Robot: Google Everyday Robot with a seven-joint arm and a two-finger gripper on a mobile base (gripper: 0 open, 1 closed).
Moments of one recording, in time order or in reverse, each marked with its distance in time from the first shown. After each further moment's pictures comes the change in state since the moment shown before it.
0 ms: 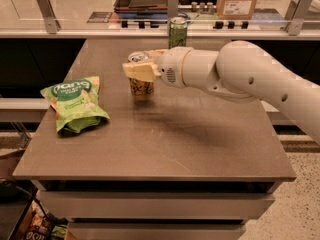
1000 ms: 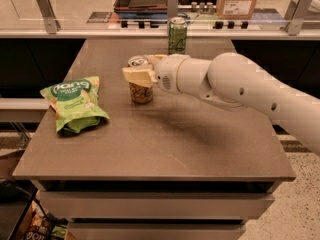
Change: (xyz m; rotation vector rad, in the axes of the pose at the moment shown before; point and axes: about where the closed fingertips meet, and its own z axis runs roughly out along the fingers) arm 0.025 -0.007 0.014 0.058 0.011 -0.031
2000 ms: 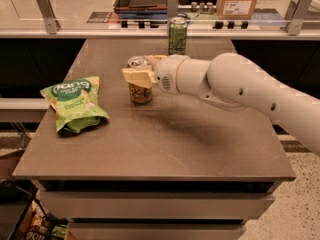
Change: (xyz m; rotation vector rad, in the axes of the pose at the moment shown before) arm -0.001 0.000 0.000 0.000 0.000 0.000
